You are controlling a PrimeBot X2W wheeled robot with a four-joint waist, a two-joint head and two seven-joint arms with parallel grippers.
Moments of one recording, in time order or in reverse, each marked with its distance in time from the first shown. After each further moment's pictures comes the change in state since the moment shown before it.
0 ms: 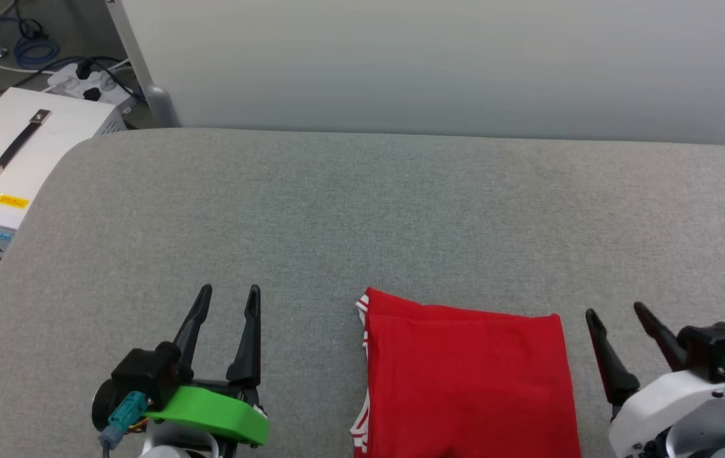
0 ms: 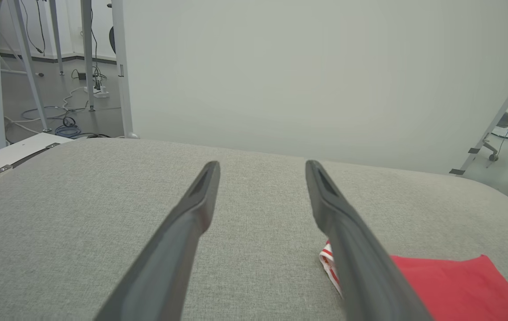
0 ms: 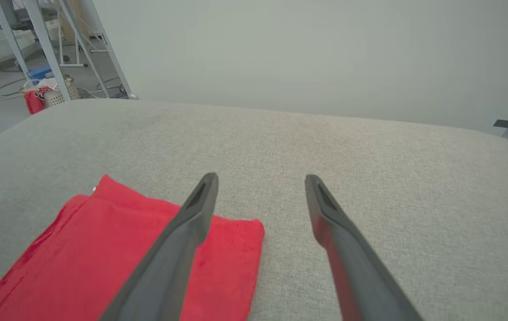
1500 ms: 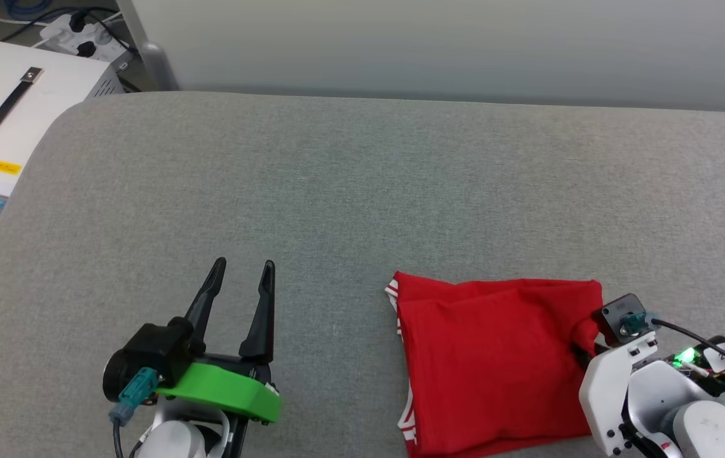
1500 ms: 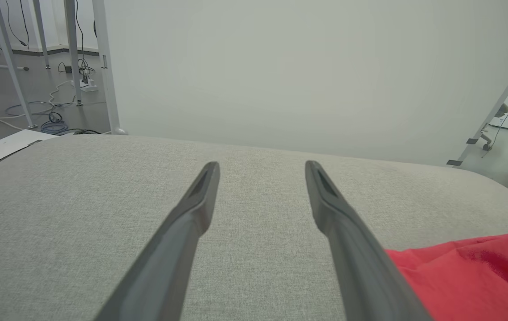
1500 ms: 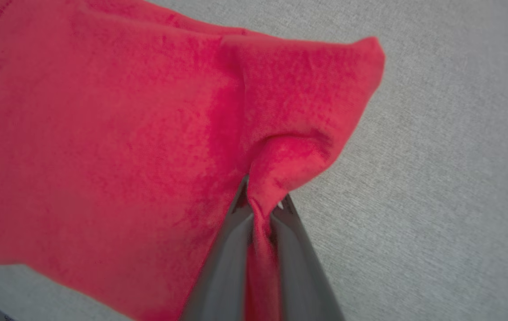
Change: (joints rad) left arm -0.066 0.001 -0.037 0.004 0.000 -0.002 0.000; right arm -0.175 -0.156 0.242 0.185 -0.047 0.001 0.418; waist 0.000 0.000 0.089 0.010
